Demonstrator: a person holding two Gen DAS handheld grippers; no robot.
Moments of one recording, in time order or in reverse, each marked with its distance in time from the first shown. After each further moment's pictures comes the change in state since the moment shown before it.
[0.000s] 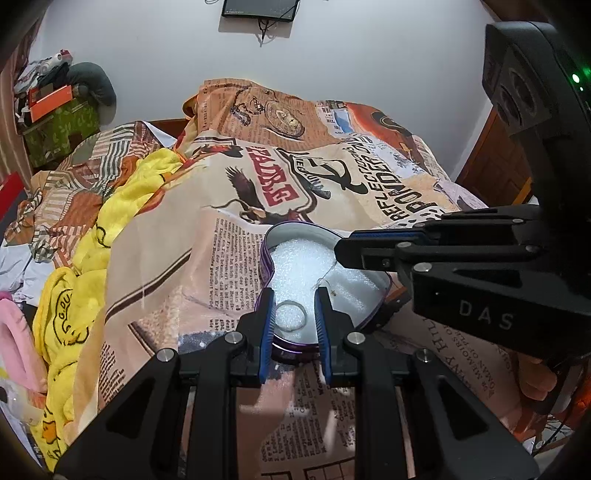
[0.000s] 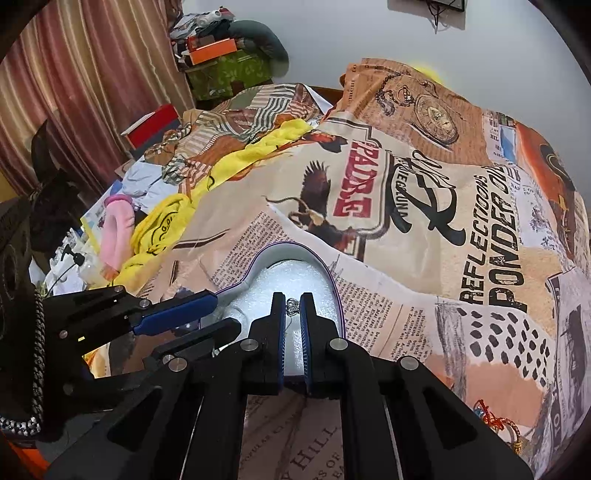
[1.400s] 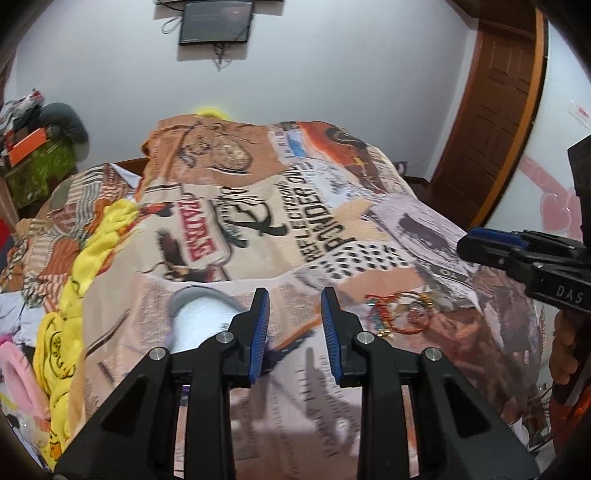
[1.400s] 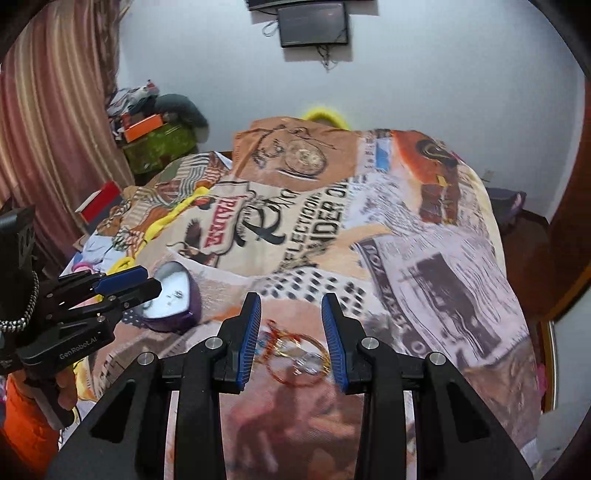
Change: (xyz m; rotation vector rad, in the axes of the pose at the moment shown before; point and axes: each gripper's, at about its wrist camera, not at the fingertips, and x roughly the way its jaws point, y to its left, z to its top) left arm -0.026 -0.100 0.040 0.112 -0.044 -0.059; right arm -0.140 -0.104 -0.069 0.218 -0.221 -0.194
